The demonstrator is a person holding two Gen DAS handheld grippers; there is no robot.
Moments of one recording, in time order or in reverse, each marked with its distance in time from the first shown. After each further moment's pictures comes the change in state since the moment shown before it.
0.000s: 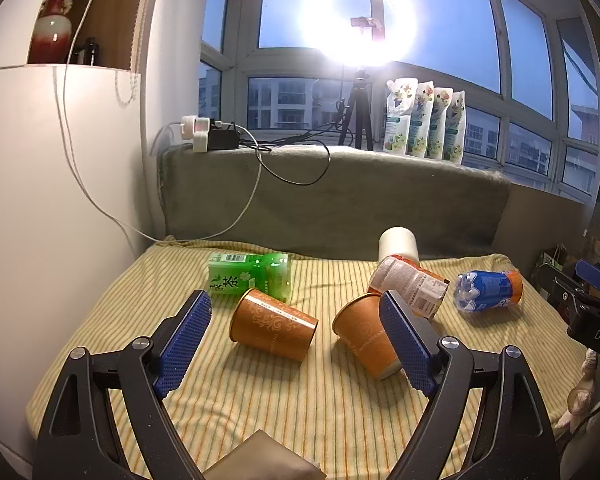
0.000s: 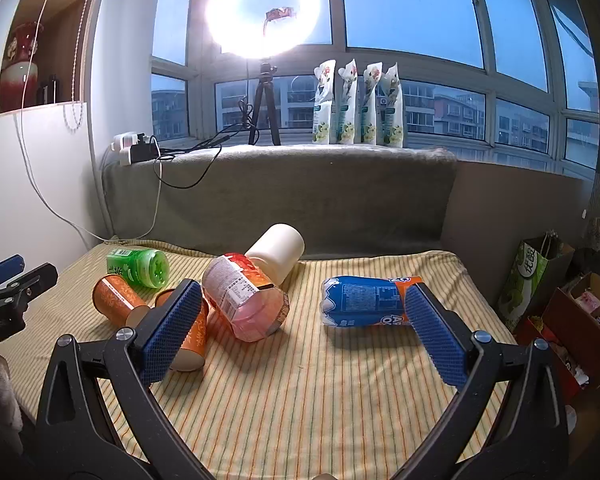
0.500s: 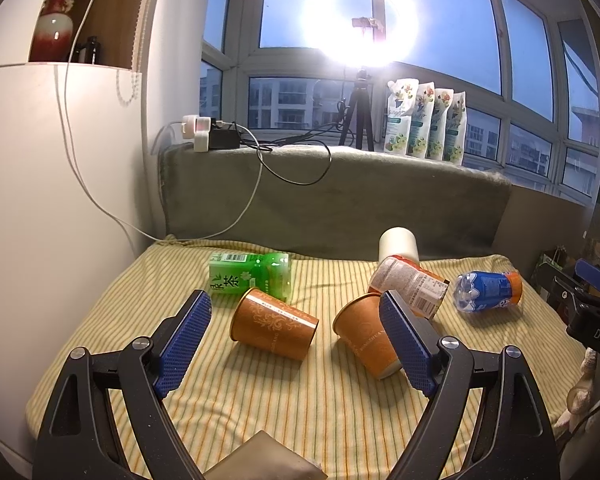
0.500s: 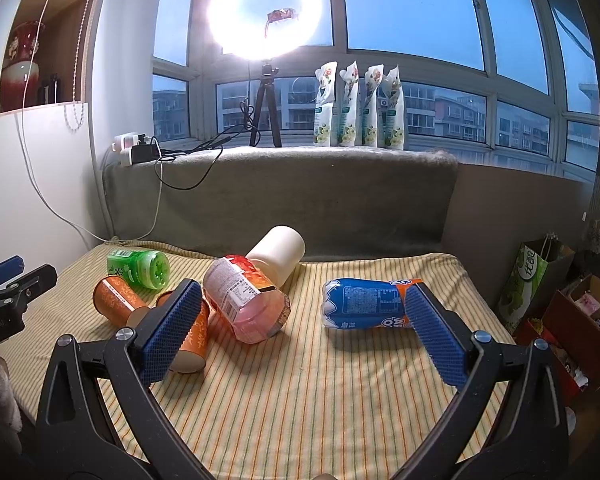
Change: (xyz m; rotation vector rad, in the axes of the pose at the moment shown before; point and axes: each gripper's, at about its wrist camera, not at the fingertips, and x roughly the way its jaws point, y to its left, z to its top) left arm 0.000 0.003 -0.002 -0.005 -0.001 -0.001; right arm 0.001 0.002 0.002 -0.006 0.000 -0.001
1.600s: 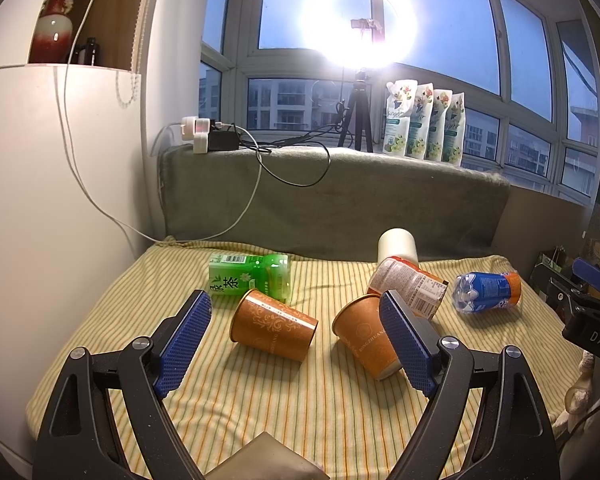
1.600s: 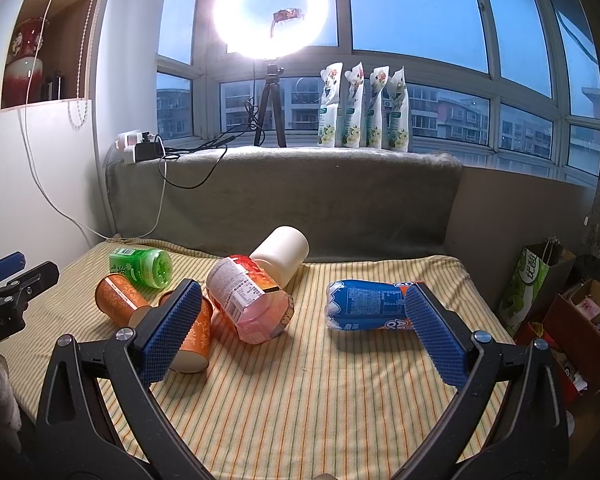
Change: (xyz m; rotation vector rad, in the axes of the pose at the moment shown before) left arm -0.001 -0.002 0.002 0.001 0.000 -0.004; right arm 0.000 0.003 0.000 -0.008 -0.001 -0.003
